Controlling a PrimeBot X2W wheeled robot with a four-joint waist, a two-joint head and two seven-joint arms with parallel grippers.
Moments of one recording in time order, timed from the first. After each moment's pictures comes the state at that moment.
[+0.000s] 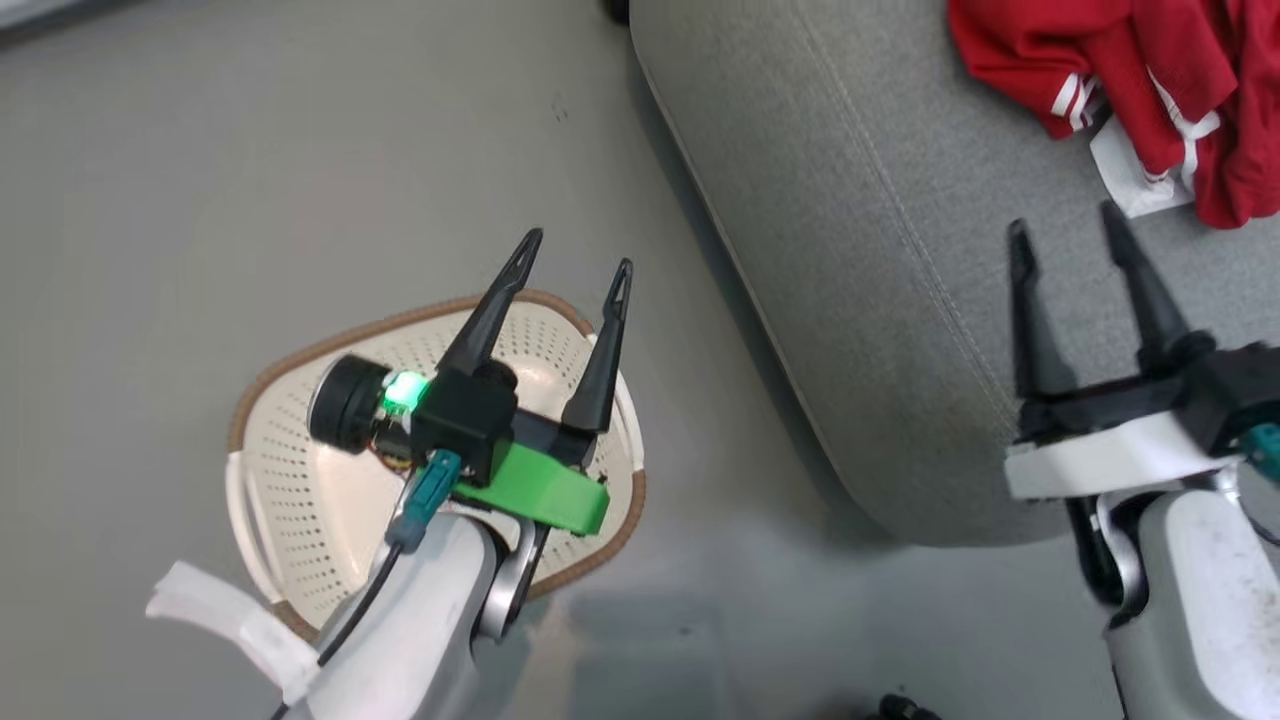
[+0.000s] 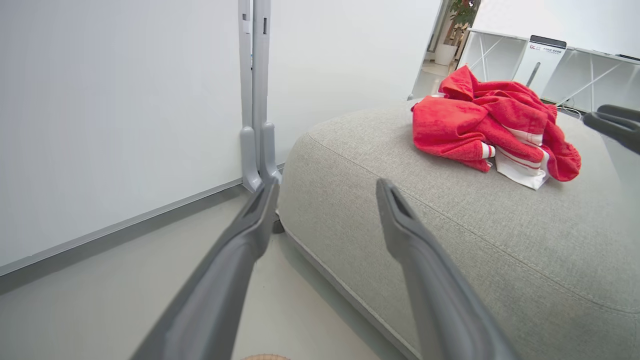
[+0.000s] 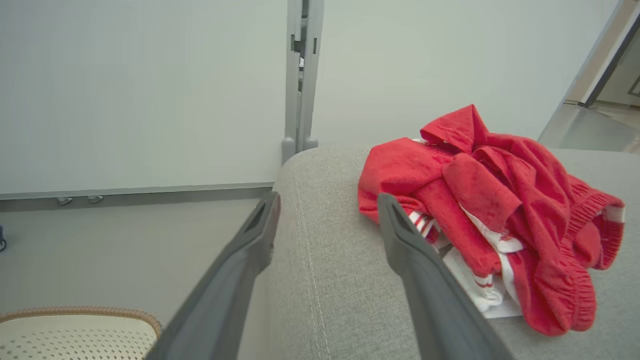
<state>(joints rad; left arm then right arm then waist) -0.47 0.12 -0.57 0.21 -0.26 0.08 -0.26 -0.30 -0.11 -0.03 0.04 0.12 0.13 -0.26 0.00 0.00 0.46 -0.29</state>
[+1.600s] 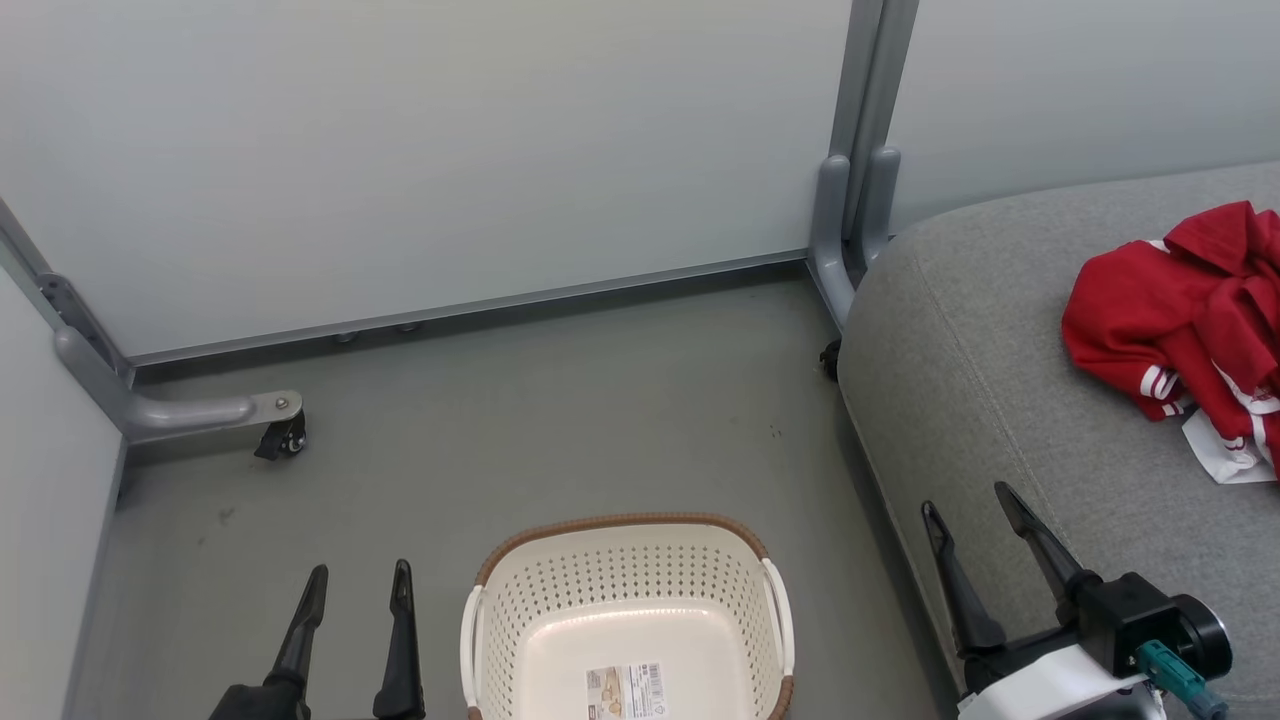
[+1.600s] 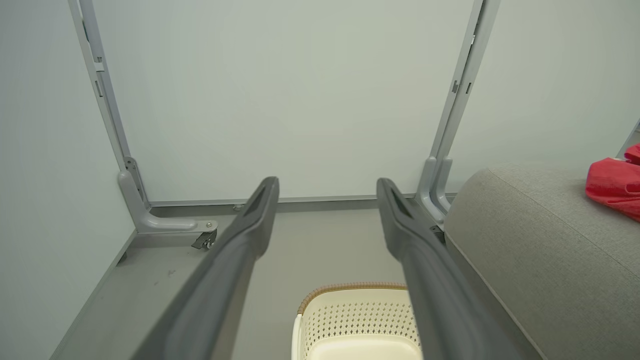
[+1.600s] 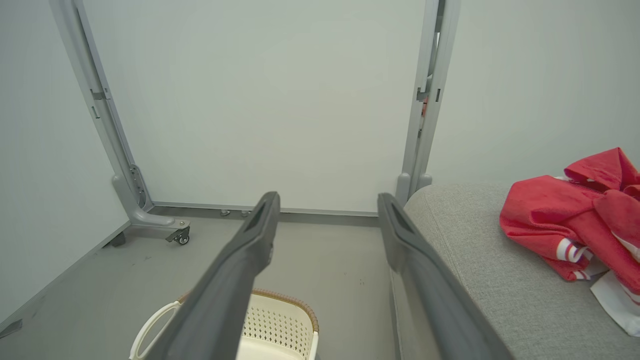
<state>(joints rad) 0.18 0.05 -0.09 0.06 -0.20 -0.05 -0.26 0.07 -0.09 0.09 0.06 0.13 0.13 -0.26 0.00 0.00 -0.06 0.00</state>
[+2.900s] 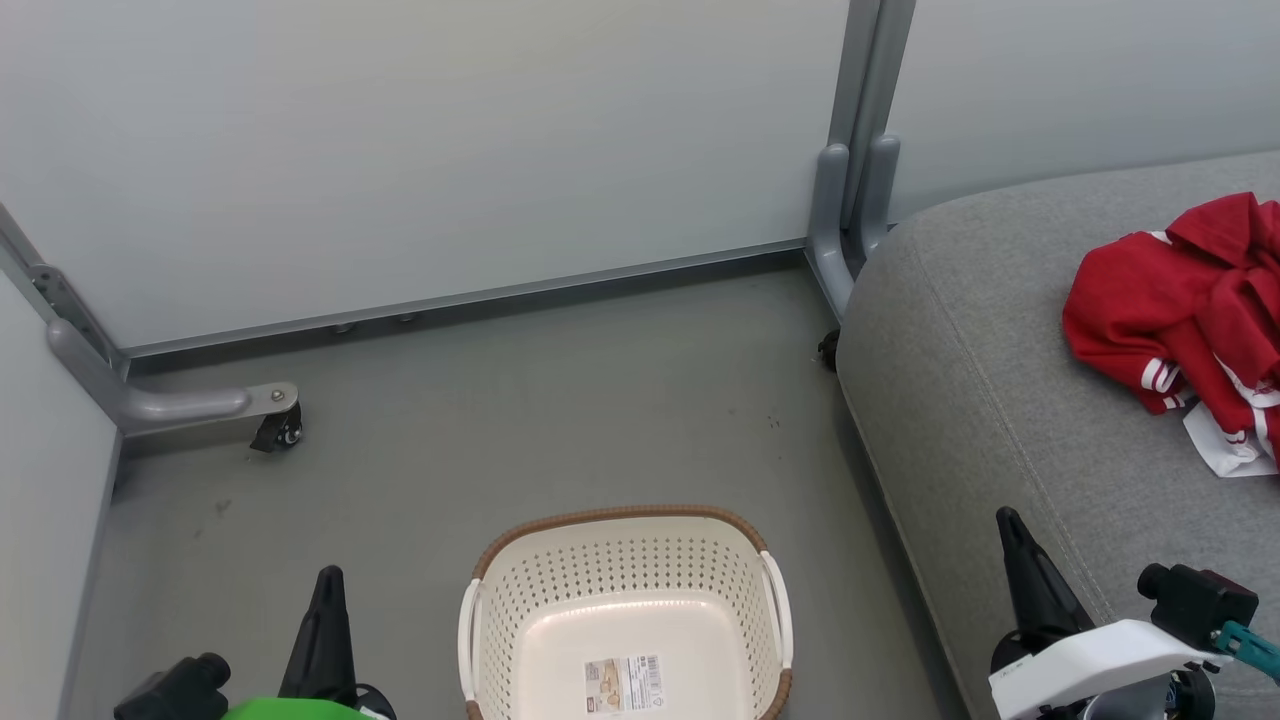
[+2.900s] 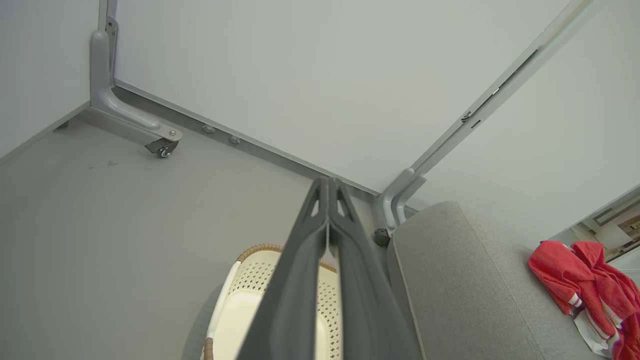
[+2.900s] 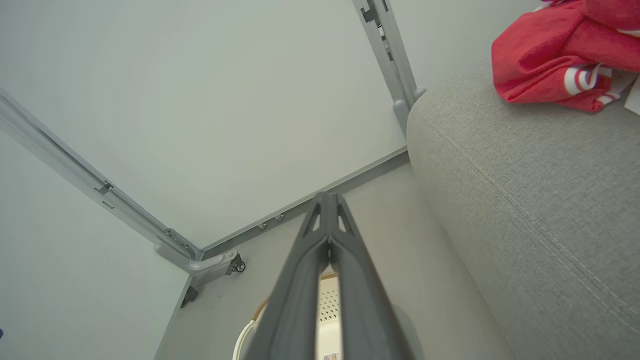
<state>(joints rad) 0.11 0.06 -0.06 0.16 -0.68 -0.07 -0.16 0.04 -0.08 0.05 0.16 0.63 0.13 -0.16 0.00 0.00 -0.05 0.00</state>
